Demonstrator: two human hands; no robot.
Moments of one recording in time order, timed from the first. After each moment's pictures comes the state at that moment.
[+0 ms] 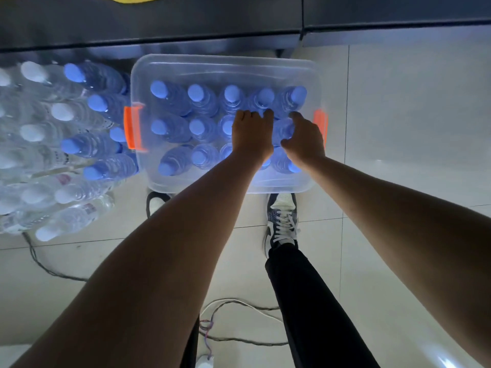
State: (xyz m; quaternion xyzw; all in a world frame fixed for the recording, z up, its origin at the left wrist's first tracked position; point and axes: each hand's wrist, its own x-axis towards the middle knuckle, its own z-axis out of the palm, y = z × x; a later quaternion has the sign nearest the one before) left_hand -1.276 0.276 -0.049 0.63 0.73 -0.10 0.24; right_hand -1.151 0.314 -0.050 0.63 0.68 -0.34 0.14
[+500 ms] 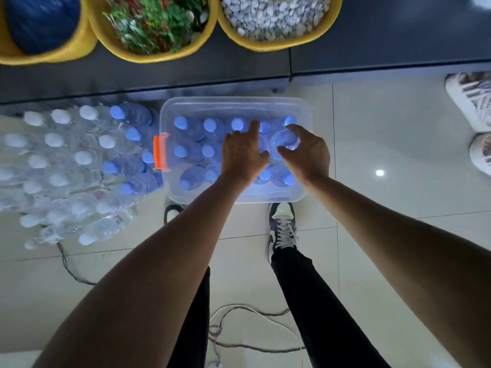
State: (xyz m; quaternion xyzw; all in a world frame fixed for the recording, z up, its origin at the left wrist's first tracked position) left_hand -1.306 0.267 0.057 0.54 0.79 0.09 0.27; right_hand -1.166 0.314 0.066 0.67 0.66 -0.34 -0.02
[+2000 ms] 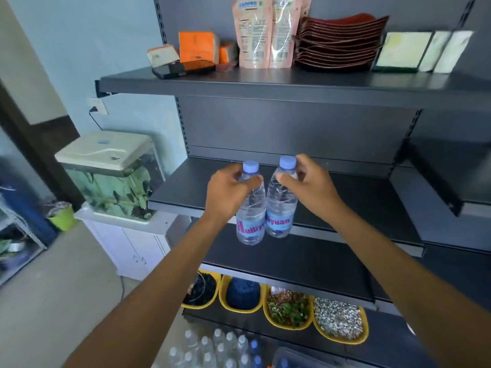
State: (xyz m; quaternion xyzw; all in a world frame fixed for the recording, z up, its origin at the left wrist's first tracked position) left_hand -1.645 0.190 0.911 0.39 0.71 0.57 0.10; right_hand -1.488 0.313 0.924 0.26 0.80 -0.41 -0.35
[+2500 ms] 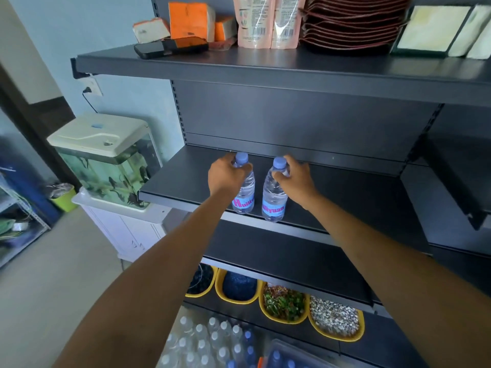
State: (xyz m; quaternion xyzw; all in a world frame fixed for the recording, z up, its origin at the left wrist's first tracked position) left_hand -1.701 0.283 0.863 0.30 0.81 0.50 0.04; right_hand -1.566 0.411 0.852 0.31 0.84 -0.36 -0.27
